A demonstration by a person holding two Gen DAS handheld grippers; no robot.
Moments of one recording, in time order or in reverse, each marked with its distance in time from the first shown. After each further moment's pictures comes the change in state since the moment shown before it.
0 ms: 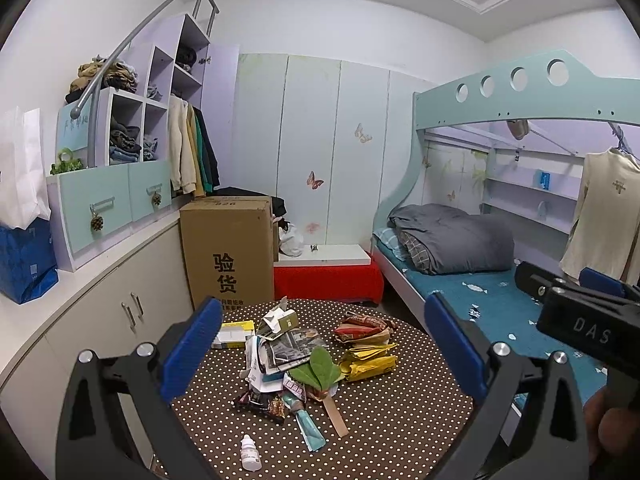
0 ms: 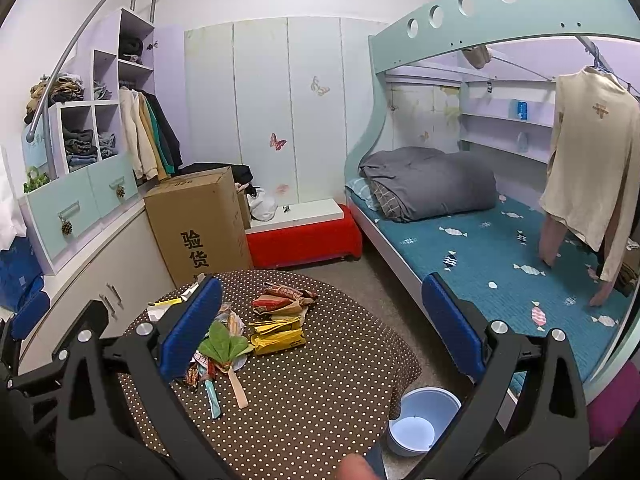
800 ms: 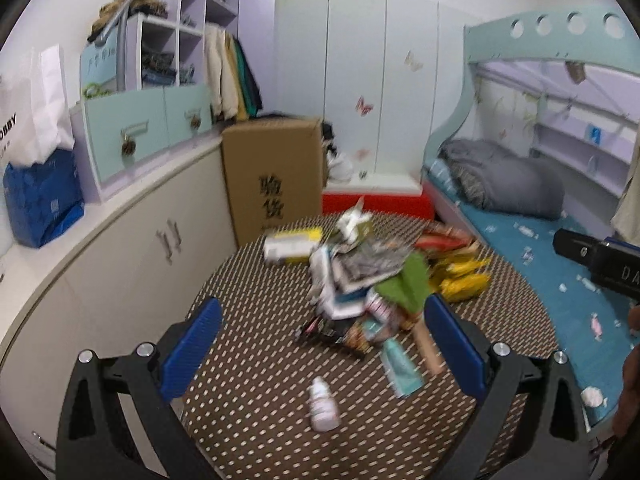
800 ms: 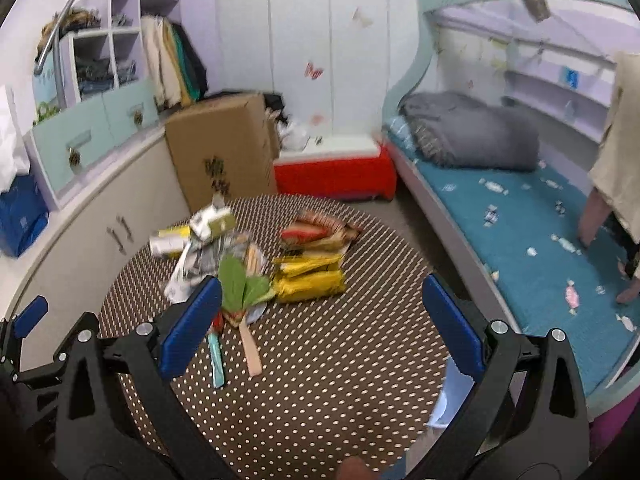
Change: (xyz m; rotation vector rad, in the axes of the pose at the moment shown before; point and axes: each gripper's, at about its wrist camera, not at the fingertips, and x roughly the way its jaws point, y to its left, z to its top) left arm 0.071 0.080 -0.084 -0.022 0.276 0.159; right arm 0.111 0.044 -0.060 -0.093 0.280 0.128
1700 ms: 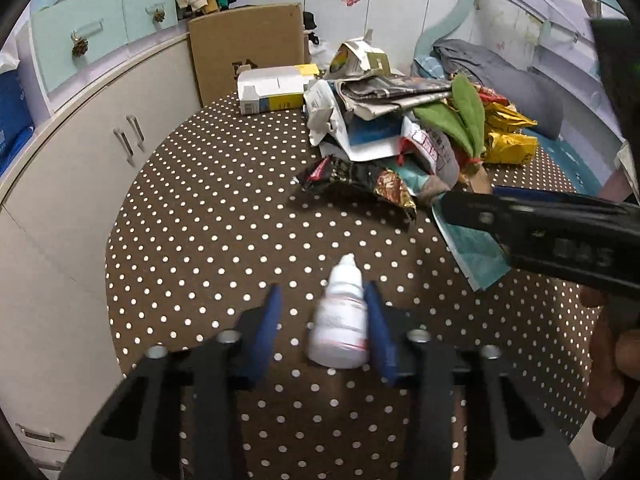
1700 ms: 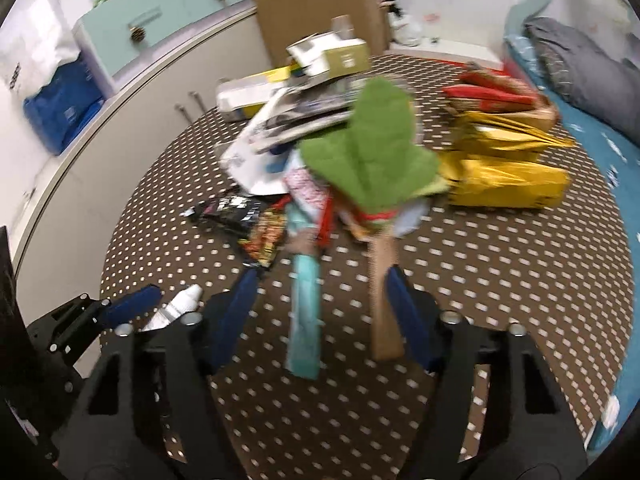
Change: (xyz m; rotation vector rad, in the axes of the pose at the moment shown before) left arm 0.099 0.015 -0.082 0.037 0.359 -0.086; right arm 0.145 0.092 -0.066 -0.185 0.349 0.332
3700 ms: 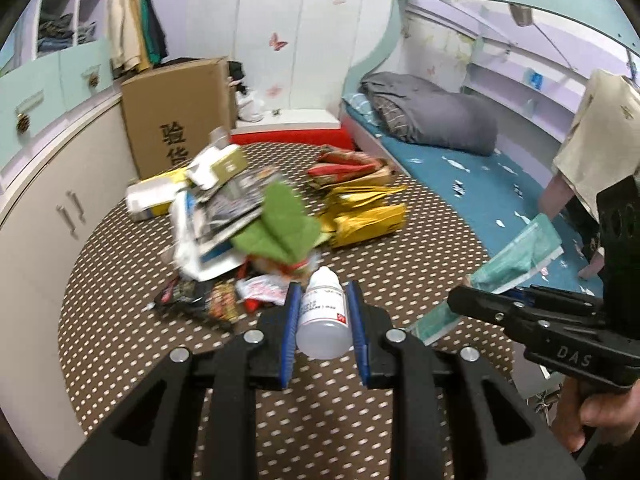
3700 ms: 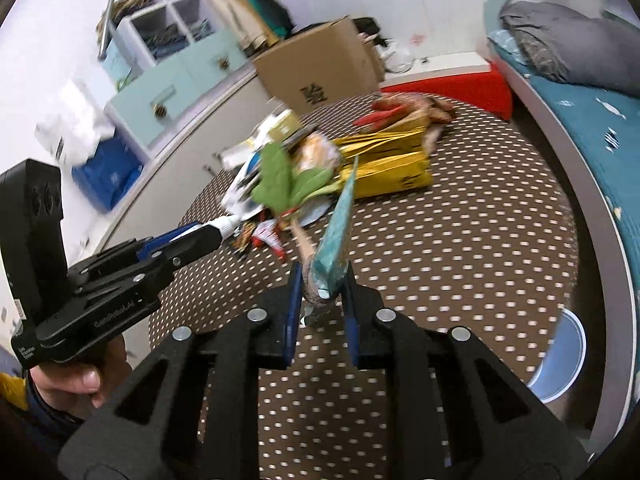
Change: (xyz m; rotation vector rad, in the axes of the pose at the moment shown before) left arm -0.053 -0.113 0.059 0.114 -0.151 -0.197; right arm -0.117 -0.127 -0.058 0.209 -0.210 0.172
